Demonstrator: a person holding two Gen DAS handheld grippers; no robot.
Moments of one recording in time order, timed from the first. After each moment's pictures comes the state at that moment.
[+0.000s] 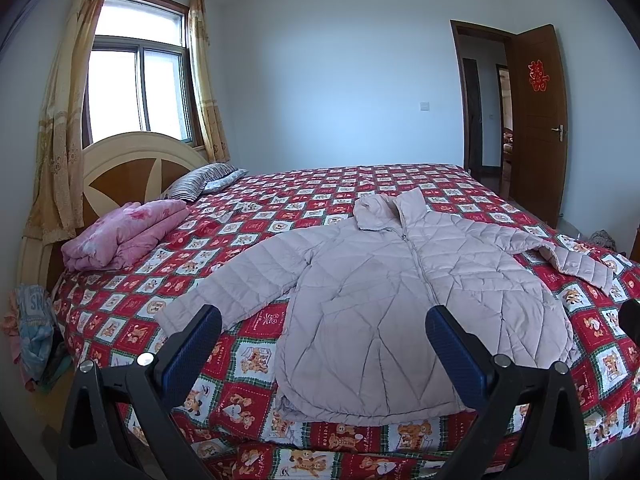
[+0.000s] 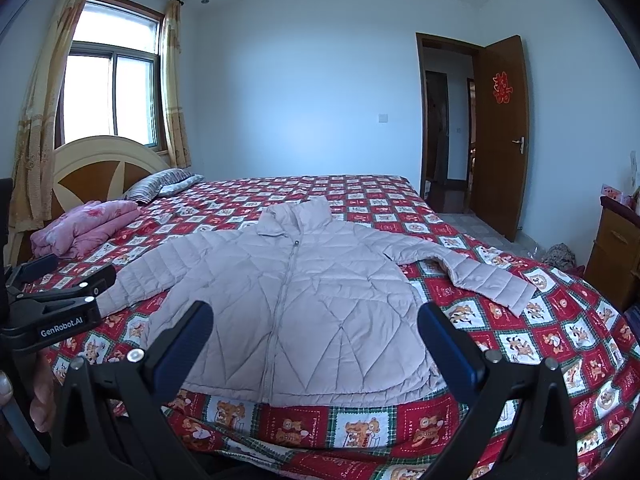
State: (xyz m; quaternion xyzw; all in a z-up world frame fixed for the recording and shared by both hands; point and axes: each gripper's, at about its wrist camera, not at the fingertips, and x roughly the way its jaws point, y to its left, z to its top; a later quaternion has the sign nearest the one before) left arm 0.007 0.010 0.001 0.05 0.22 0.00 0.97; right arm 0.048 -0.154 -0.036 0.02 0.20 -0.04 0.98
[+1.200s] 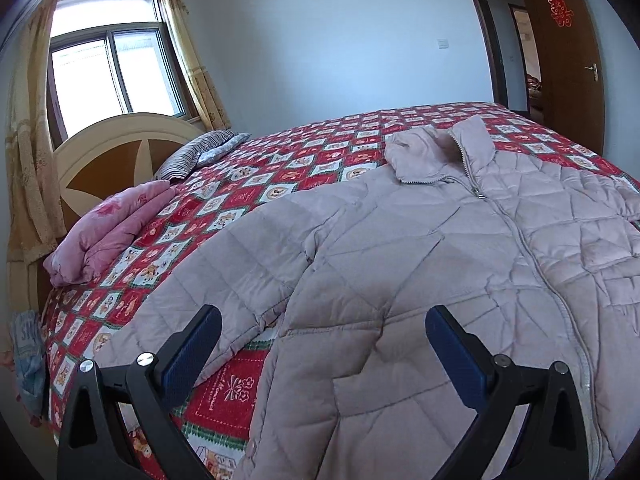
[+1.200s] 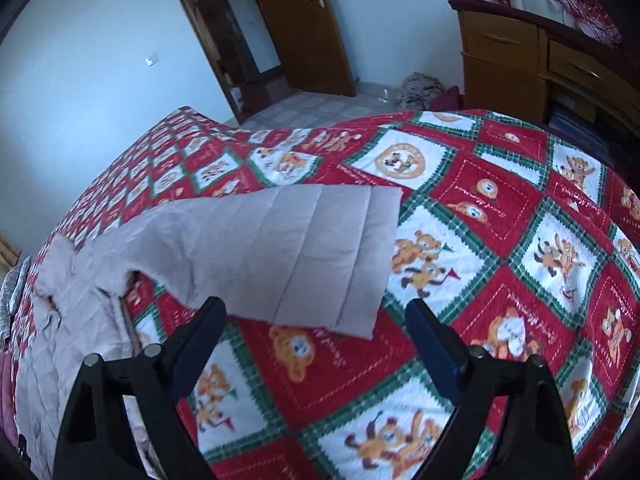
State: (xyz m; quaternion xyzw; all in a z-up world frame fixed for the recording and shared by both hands) left arm 0.270 0.005 -0.120 0.12 0.29 0.06 0.95; right arm 0.185 -0.505 -0.146 0.29 0.34 -0.31 0.84
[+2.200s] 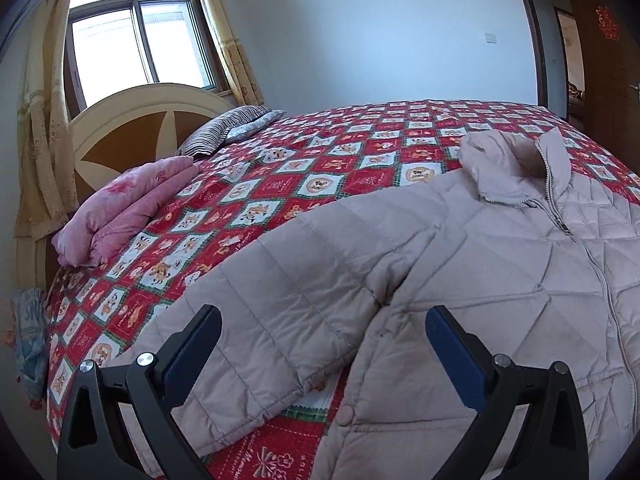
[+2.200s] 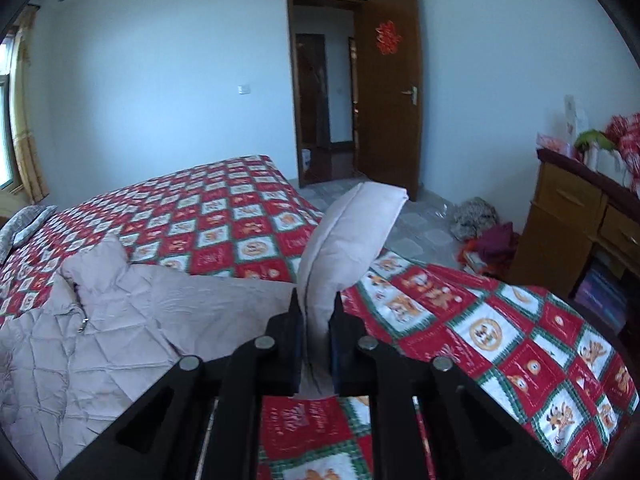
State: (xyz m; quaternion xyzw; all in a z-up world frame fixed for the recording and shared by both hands) left arm 0.359 0.058 -0.120 0.08 0.32 0.12 0.94; right arm 0.278 -0.405 -0.045 0.08 0.24 -0.23 0.94
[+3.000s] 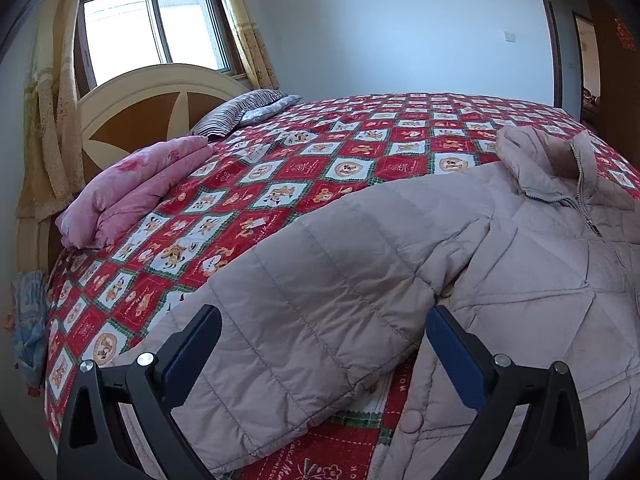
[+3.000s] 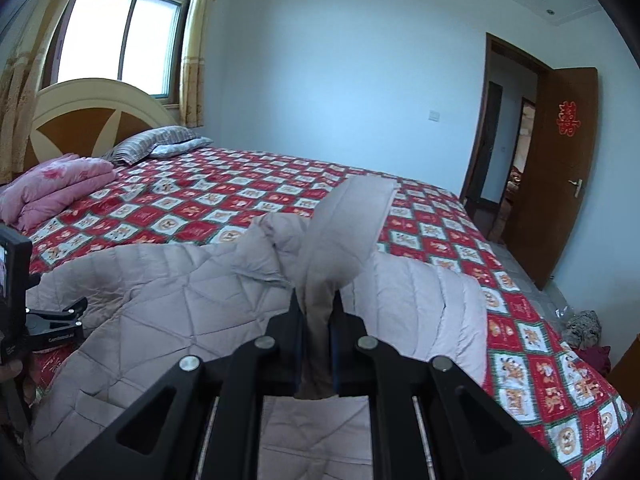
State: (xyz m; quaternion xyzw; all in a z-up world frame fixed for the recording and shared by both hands) left arm 0.366 0.102 -0.132 0.06 0.33 0.13 0.93; right arm 0.366 -0.139 -0.073 -0.07 0.24 0.02 0.97
